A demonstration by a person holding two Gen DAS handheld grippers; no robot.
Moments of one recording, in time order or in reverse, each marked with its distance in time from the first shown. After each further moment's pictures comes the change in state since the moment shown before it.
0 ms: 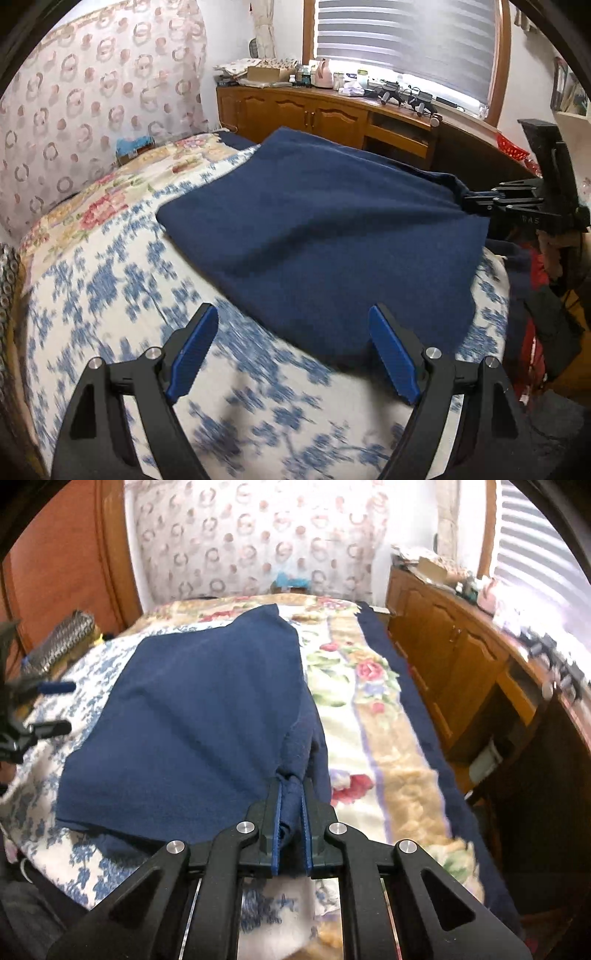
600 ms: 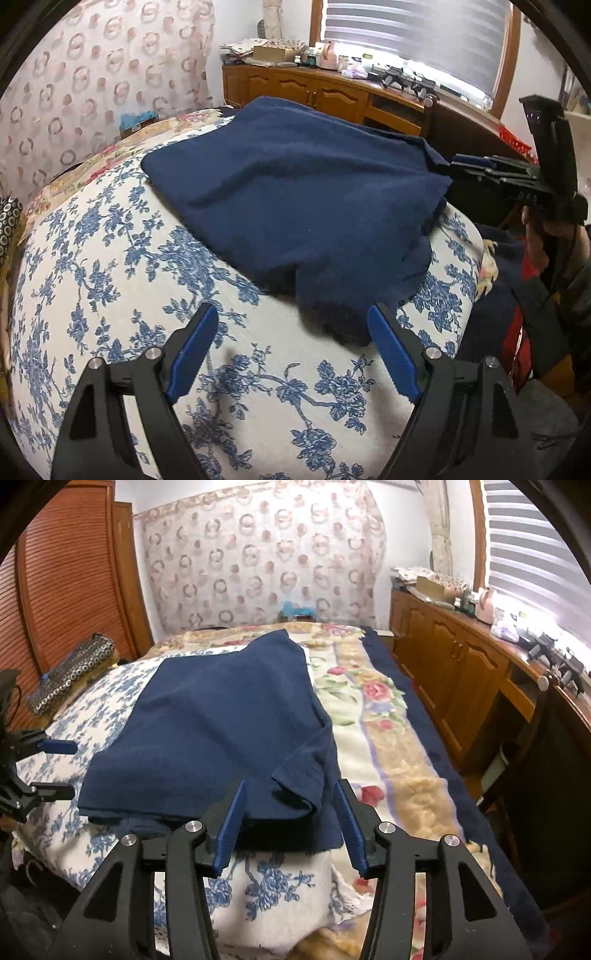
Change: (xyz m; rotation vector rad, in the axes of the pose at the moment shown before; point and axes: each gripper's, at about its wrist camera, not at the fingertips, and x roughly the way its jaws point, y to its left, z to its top) left arm -0.011 -0.048 -0.038 -0.046 0.076 0.009; right arm -0.026 0.002 -0.021 0.019 -0.130 0.034
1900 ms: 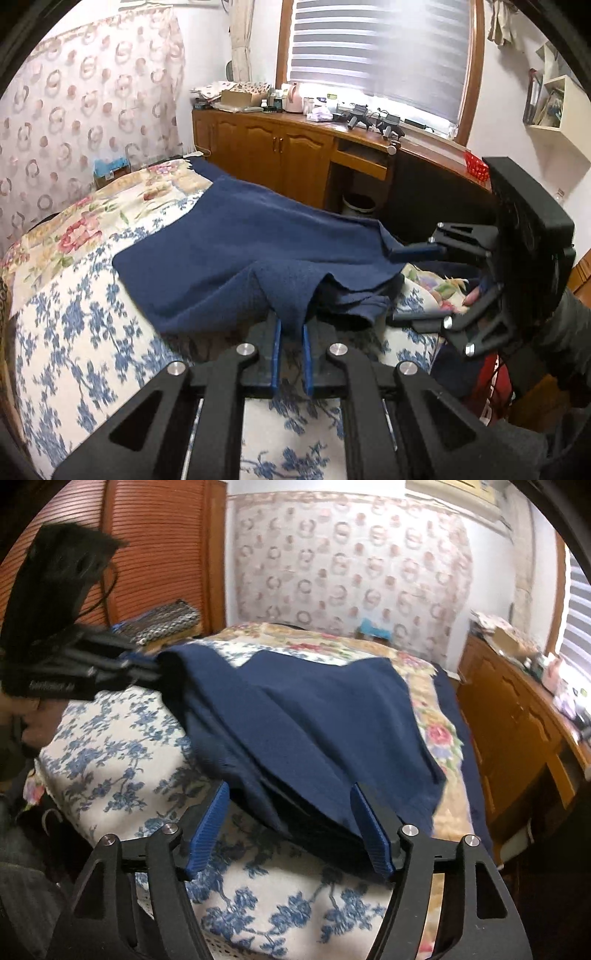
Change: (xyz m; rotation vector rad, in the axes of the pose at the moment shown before) left arm -0.029 -0.018 0.077 0.069 -0.163 -0.109; right arm 0.007 0.069 0.010 -0.317 -0.022 0.207
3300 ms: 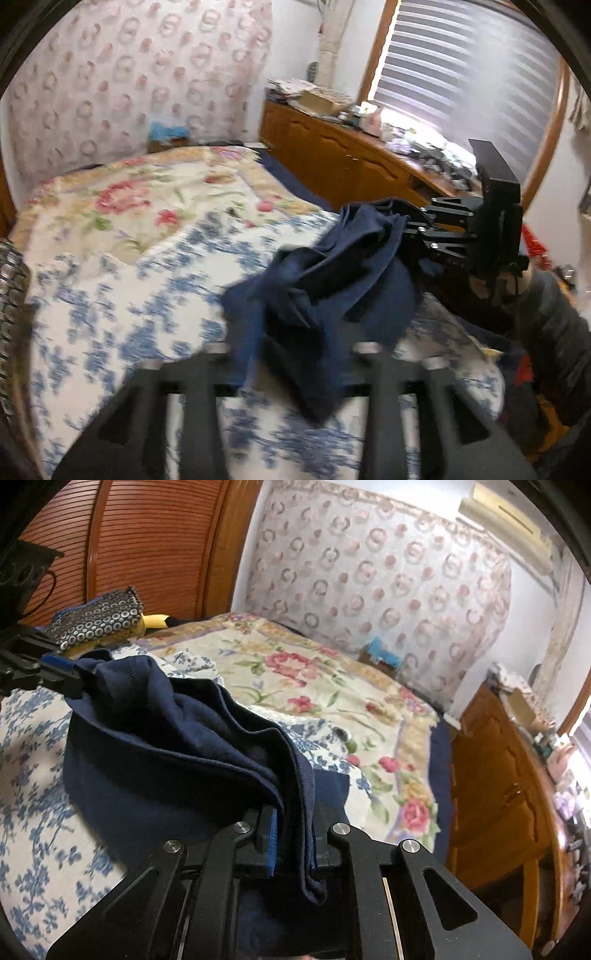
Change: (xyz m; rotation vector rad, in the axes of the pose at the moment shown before) left arm 0.036 0.171 0.036 -0.272 -0.036 0.133; right arm 0.160 -0.103 0.137 -0.194 0.045 -0.036
